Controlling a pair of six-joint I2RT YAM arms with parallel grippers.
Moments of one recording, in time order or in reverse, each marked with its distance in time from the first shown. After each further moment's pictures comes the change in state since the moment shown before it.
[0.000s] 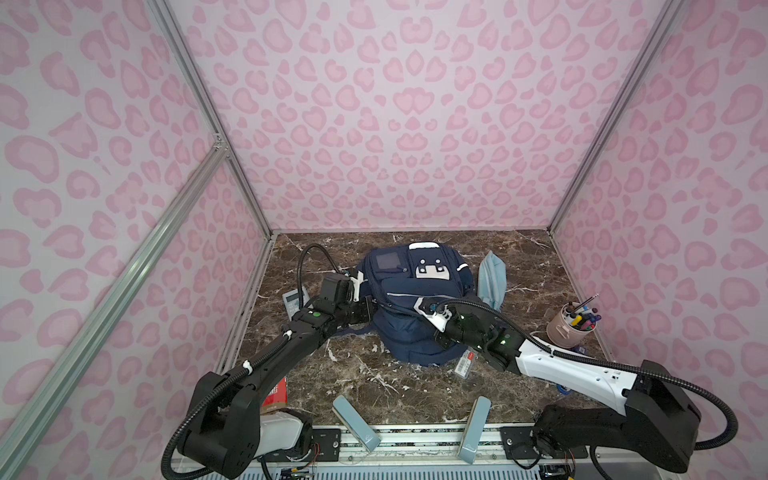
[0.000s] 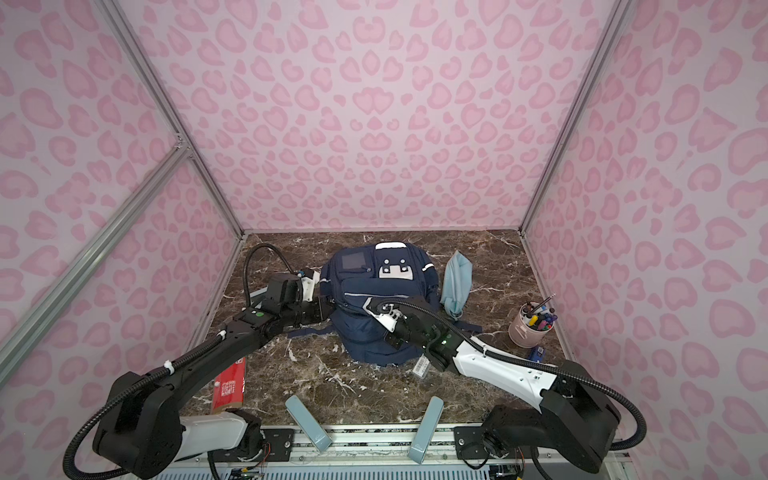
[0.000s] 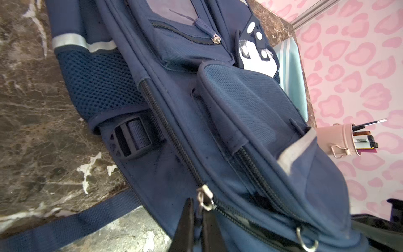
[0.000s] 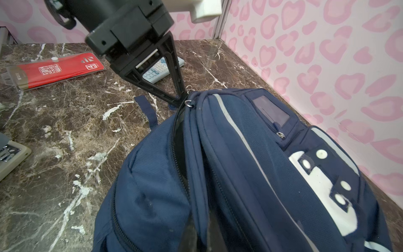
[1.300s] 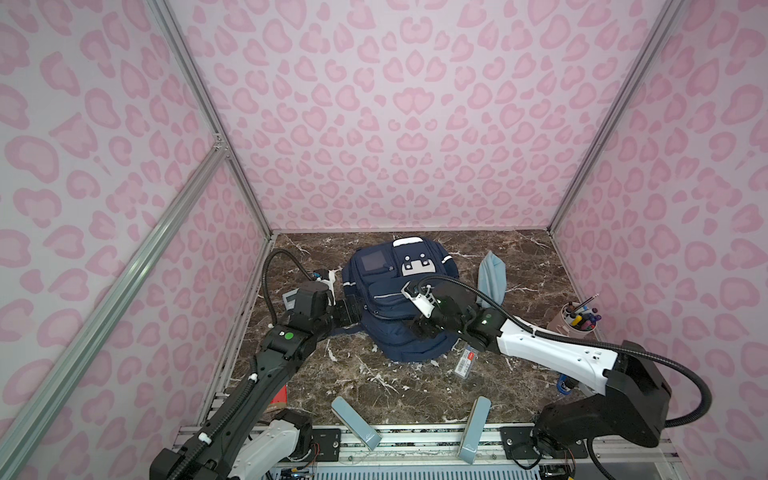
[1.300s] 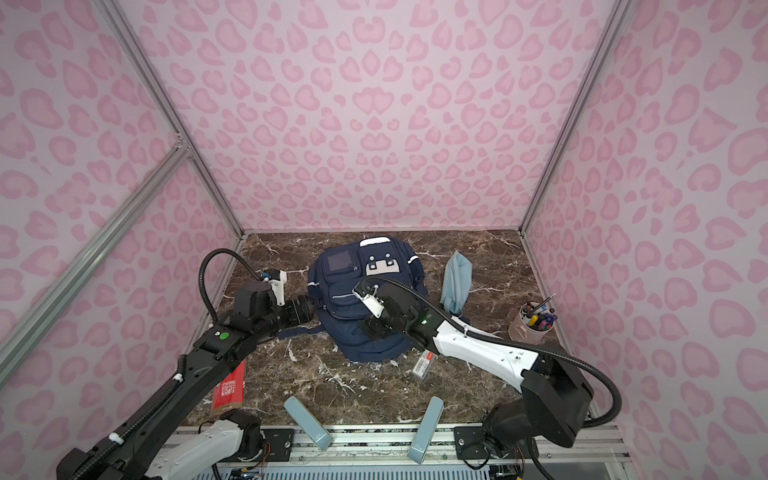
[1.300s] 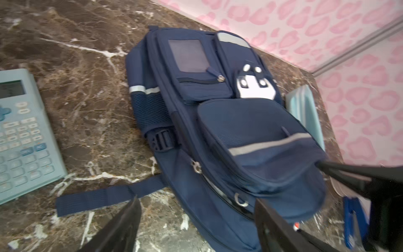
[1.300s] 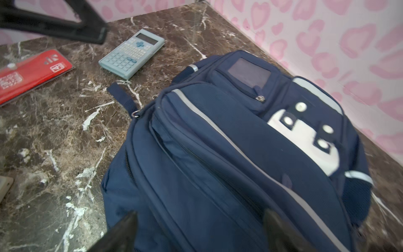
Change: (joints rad) left arm -0.020 -0.329 -0.011 -0.203 -0.200 0.003; right arm 0.047 0.089 0.250 -0.290 0.158 0.204
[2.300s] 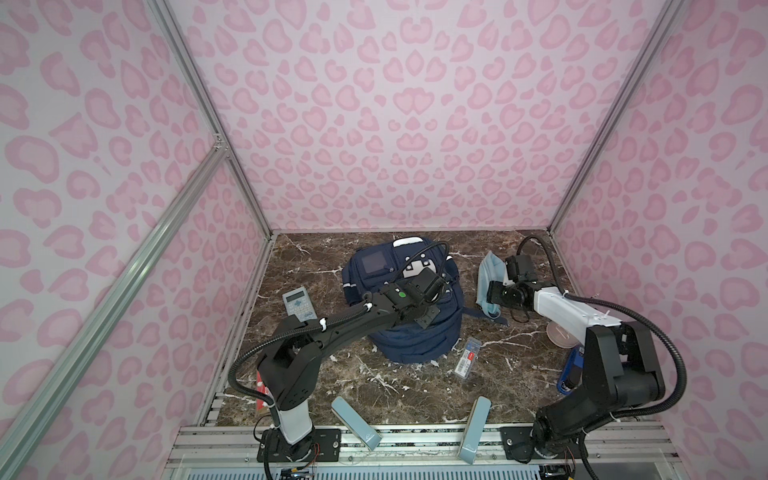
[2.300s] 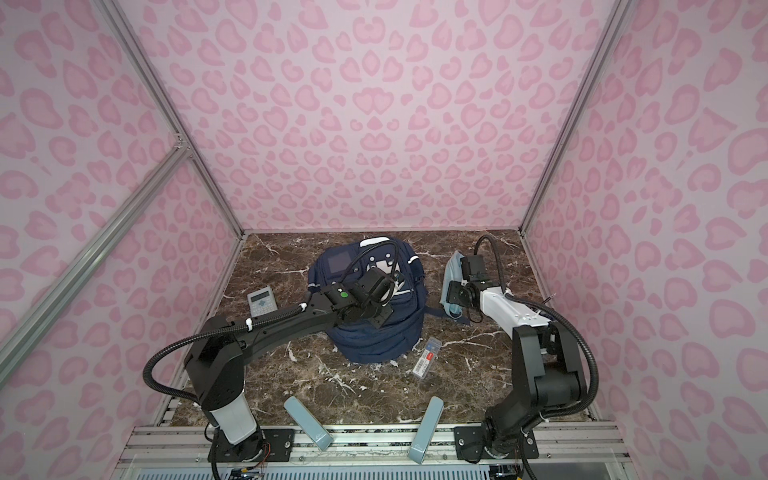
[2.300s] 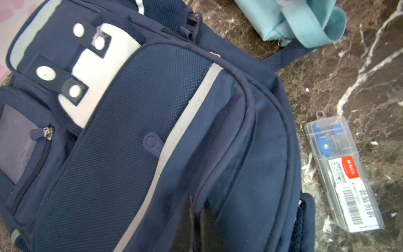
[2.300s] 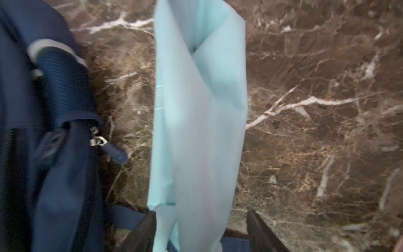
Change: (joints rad) left arm -0.483 0.797 0.623 -0.147 -0.288 0.475; right arm -0.728 0.246 0.050 -0.209 -0.038 0.442
